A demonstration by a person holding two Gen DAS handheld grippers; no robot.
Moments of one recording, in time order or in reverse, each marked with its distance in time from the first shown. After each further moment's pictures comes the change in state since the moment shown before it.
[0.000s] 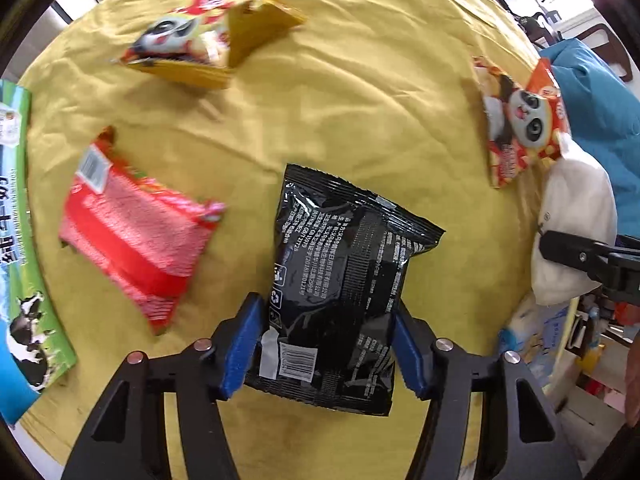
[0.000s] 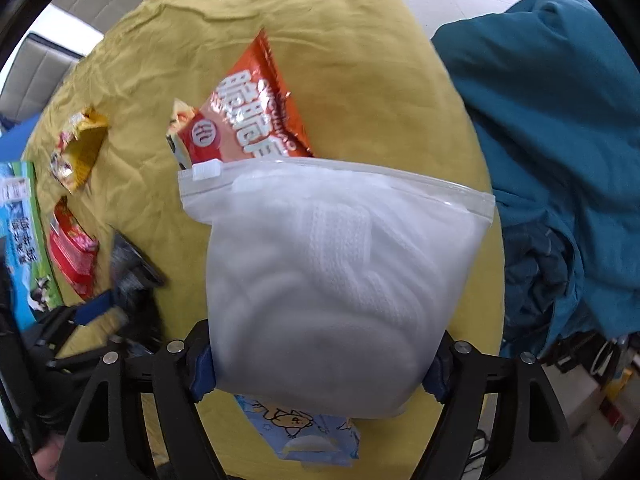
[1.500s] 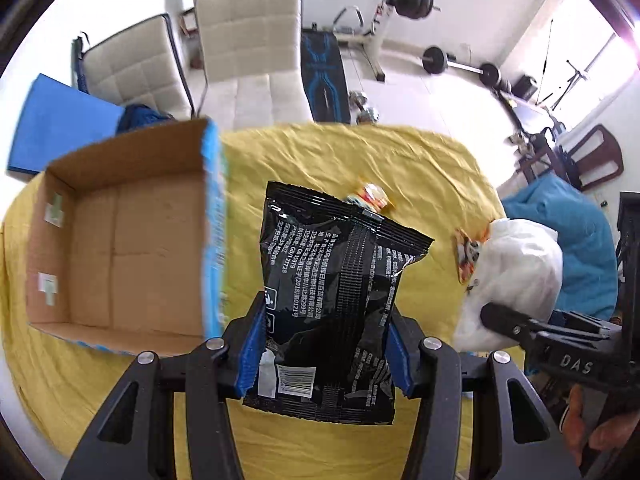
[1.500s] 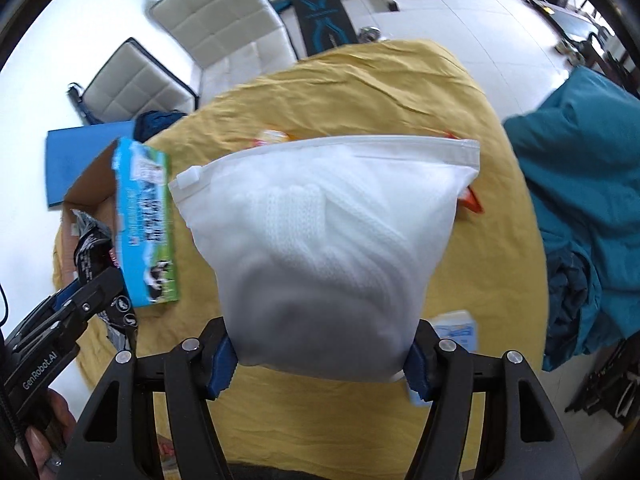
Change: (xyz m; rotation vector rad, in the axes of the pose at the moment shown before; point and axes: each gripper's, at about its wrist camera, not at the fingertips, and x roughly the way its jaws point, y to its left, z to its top) left arm -0.232 0.090 -0.091 -0.172 -0.432 0.019; right arm -0.129 0.118 -0.085 -0.097 -0.267 0.186
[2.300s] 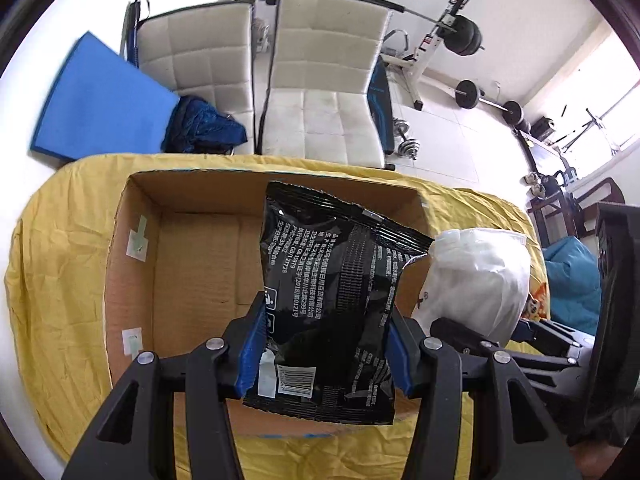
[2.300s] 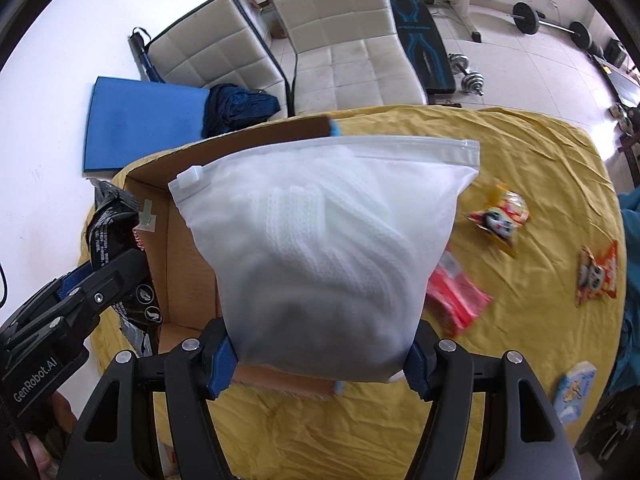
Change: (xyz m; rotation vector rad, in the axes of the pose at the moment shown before) left arm -0.004 0.232 0.062 -0.125 0.007 -0.030; right arm 0.062 0.317 0.044 -0.171 0.009 0.016
